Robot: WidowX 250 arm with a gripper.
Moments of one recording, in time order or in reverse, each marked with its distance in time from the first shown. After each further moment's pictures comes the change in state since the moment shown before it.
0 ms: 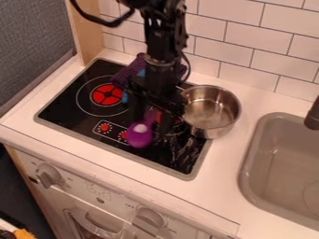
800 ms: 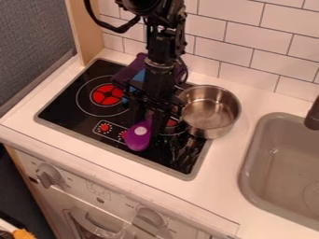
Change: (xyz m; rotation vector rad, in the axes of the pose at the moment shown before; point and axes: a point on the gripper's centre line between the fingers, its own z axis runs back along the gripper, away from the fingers) arm 0.003 0.006 -0.008 -0.004 0.093 0.044
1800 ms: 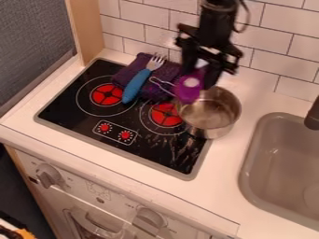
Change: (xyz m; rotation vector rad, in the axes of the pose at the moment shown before) arm 0.052 -0.054 0.082 0.070 -0.172 -0.193
